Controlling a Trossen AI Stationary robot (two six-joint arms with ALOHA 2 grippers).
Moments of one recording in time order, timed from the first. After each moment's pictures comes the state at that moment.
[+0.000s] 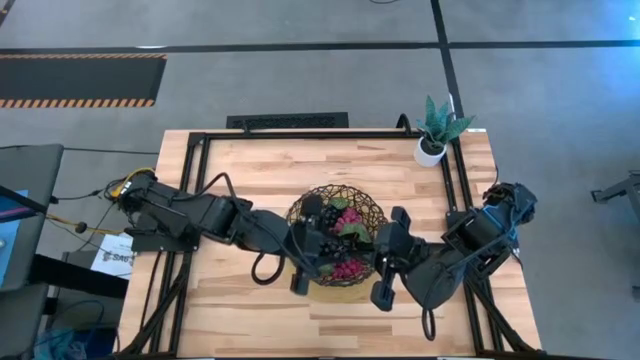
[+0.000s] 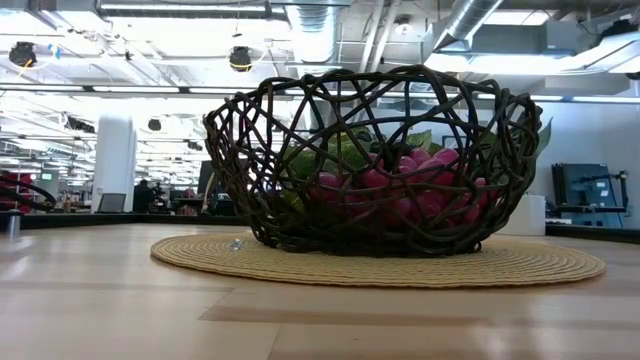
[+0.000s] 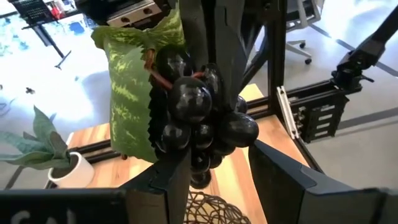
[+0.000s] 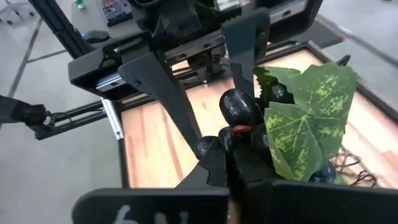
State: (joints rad) left arm -0.39 1.68 1.86 -0.51 -0.30 0.10; right arm 0.63 1.82 2.35 -1.23 0.74 0.71
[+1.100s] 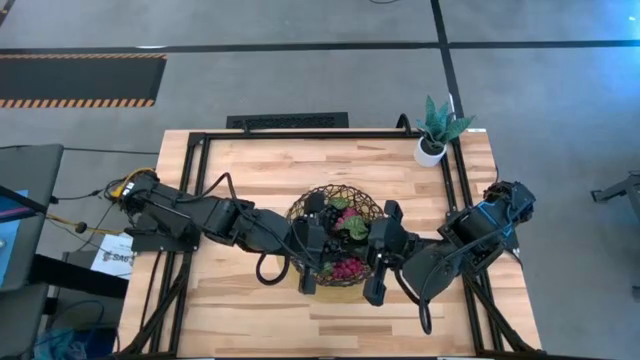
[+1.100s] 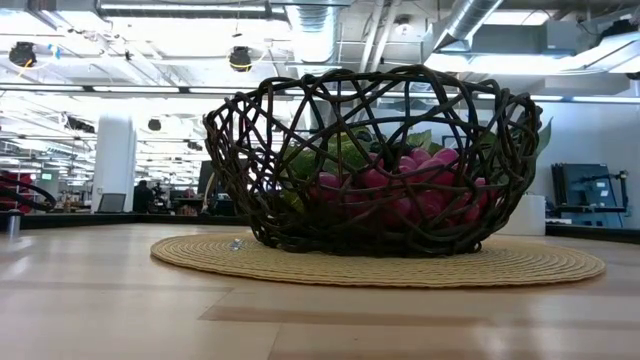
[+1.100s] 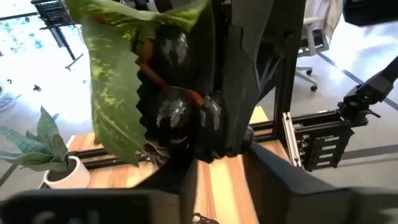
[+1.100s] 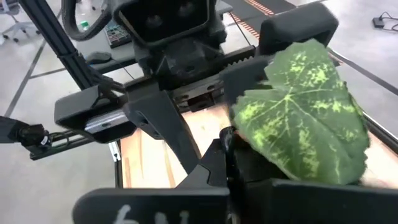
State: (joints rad) left arm -0.38 1.69 1.85 -0.41 -0.34 0.05; right arm 0.60 1.82 2.33 -1.11 0.77 0.60
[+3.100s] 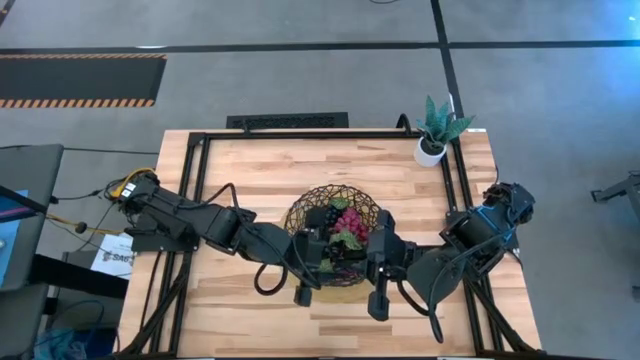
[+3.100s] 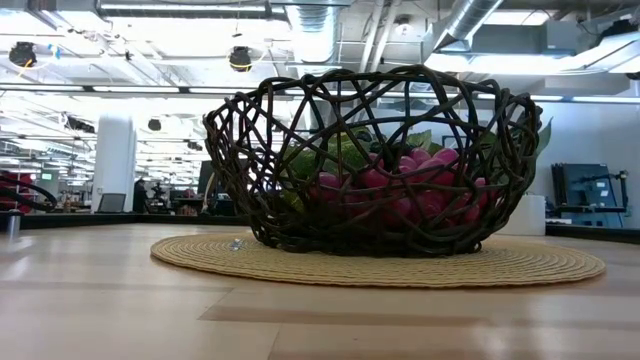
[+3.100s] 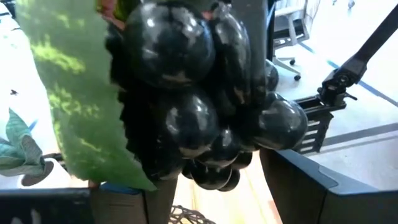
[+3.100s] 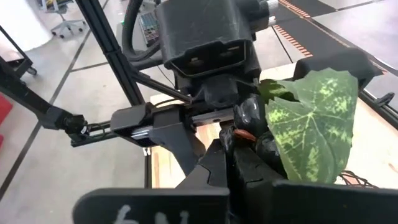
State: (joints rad) left arm -0.43 1.69 1.79 -0.39 -0.30 0.06; right arm 0.62 1.82 2.33 -1.00 0.68 0.52
